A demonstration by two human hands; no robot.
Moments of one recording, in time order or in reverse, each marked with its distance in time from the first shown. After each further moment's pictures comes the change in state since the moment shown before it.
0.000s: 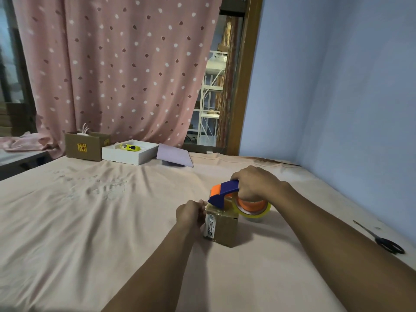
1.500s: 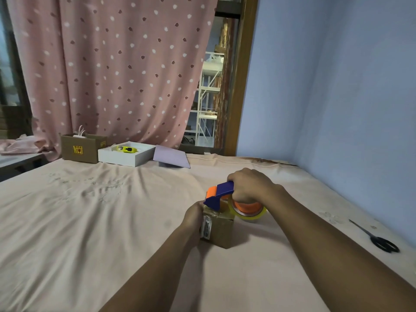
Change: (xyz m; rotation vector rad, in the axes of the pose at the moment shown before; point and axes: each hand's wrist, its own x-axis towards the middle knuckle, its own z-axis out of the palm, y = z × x) left_hand -0.018 -0.008 0.011 0.329 -0.209 -0.012; right_hand 0.000 0.001 0.007 -0.003 0.025 -0.011
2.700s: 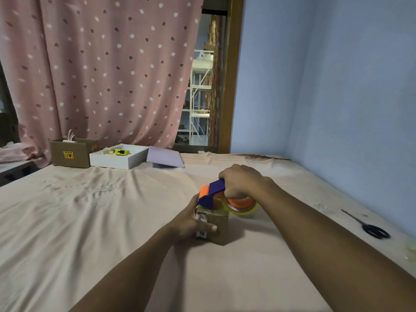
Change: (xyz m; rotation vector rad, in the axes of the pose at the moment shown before) left_hand 0.025 -0.002 -0.039 0.661 -0.435 0.419; right_hand -0.003 -0.009 -0.008 -0.034 -0.024 0.001
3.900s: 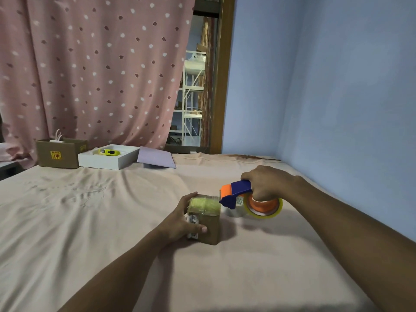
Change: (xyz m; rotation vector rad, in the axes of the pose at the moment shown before) left_hand -0.003 -0.012 0.009 -0.060 0.069 0.070; right_hand -0.043 0.081 -0.002 -0.053 -0.048 -0.009
